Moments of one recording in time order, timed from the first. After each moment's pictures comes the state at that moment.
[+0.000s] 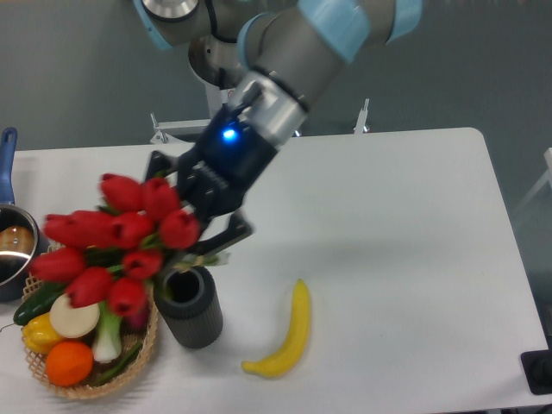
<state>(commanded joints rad) 2.37 -1.85 -1.48 -0.68 0.56 0.73</state>
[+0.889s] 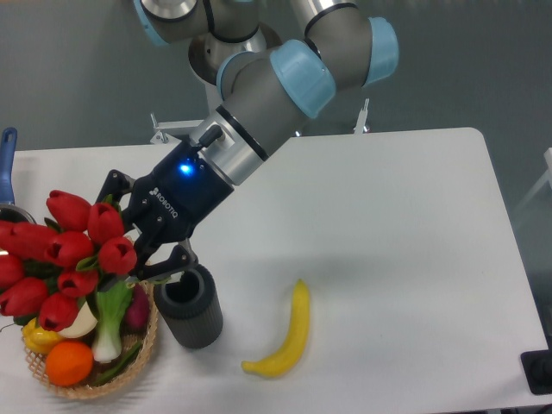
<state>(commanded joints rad) 2.41 -1.91 -1.48 -0.67 0.34 0.74</state>
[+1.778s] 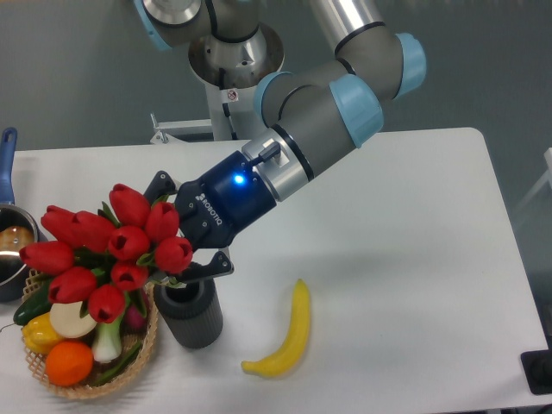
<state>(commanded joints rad) 2.46 -1.96 -1.51 -0.67 0.24 0.81</state>
